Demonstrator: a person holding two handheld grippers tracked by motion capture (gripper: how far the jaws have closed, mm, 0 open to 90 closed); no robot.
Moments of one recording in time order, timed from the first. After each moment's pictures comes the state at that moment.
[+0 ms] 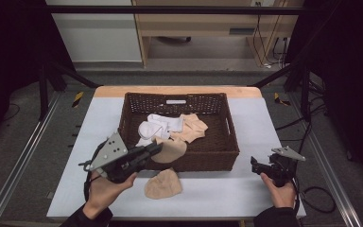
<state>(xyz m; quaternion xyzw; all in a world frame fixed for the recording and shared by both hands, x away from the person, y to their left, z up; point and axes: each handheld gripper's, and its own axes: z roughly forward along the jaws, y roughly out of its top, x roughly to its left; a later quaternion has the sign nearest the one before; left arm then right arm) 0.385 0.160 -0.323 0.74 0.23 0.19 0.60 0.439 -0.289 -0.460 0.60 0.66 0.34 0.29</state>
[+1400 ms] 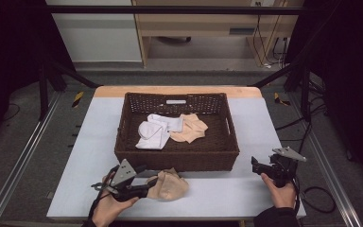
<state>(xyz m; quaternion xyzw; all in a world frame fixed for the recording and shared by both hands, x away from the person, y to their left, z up) 0.398 0.194 -0.450 0.79 0.34 0.18 0.47 0.438 -0.291 -0.460 0.61 0.66 0.34 0.29</state>
